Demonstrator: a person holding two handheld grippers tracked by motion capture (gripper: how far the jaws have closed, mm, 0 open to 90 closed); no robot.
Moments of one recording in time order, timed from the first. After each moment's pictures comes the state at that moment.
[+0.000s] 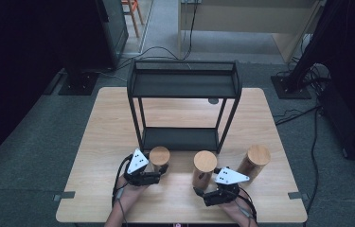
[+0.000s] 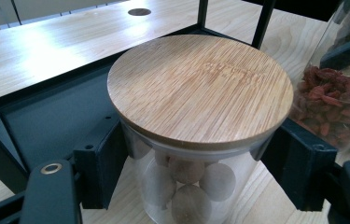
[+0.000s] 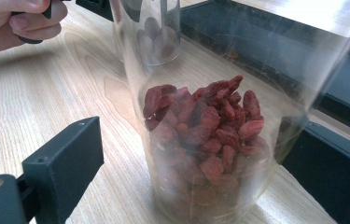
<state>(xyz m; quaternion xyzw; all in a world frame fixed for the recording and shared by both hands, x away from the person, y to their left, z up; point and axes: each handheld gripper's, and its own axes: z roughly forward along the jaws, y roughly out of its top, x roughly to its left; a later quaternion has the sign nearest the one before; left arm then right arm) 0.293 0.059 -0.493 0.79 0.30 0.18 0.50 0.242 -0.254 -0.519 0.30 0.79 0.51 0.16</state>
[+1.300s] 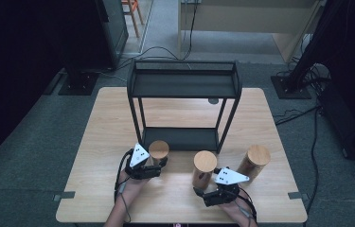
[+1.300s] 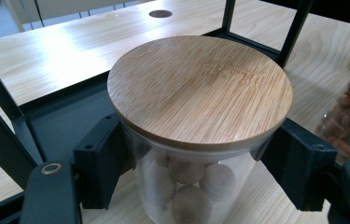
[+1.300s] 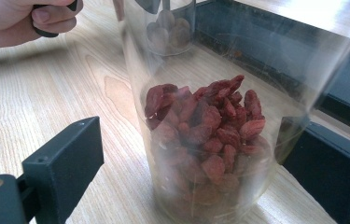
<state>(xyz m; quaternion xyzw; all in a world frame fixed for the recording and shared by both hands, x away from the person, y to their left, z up) 0.310 0.057 -0.491 0.78 0.33 0.20 0.49 0.241 -0.254 -0.519 0.30 0.79 0.51 0.16</state>
